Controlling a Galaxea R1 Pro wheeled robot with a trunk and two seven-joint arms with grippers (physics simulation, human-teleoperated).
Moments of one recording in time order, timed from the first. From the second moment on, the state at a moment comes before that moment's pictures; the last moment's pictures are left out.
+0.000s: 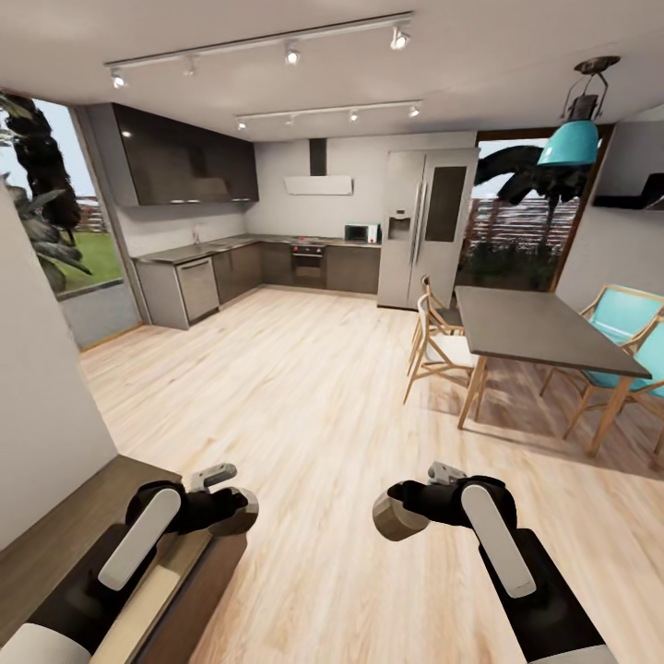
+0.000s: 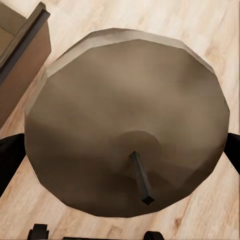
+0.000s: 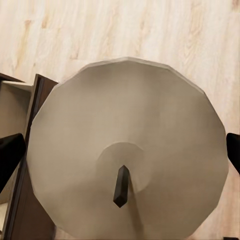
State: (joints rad) left arm -0.48 0.23 -0.28 -1.26 1.07 0.87 0.58; right arm -0.43 -0.03 0.13 -1.41 -0.87 1.00 -0.53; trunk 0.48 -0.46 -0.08
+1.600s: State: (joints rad) left arm -0.48 0.23 -0.28 -1.26 1.07 0.87 0.58; right arm -0.43 -0.03 0.13 -1.40 -0.87 1.00 -0.53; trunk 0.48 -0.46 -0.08
